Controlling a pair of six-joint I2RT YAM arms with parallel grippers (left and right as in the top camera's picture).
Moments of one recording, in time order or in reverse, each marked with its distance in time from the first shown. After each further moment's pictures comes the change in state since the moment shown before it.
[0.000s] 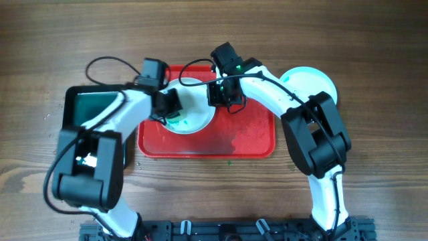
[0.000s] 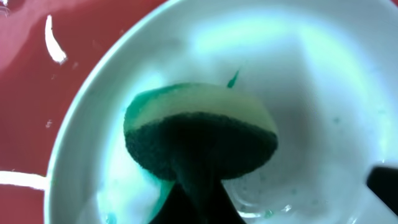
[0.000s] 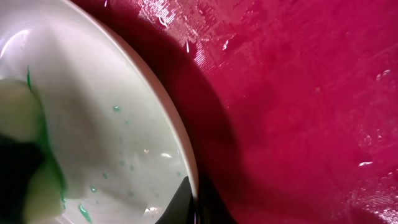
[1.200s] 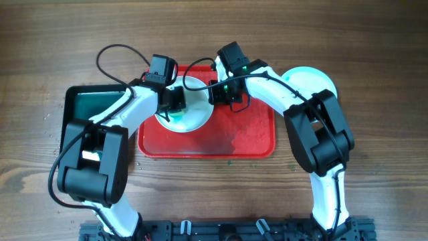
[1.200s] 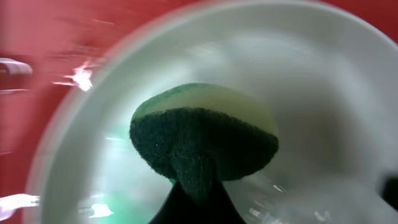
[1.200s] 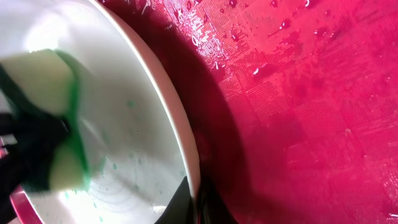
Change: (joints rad) left arm -0.025 0.042 0.052 0.012 -0.115 0.108; right arm -0.037 -0.001 -0.050 0.111 -0.124 -0.079
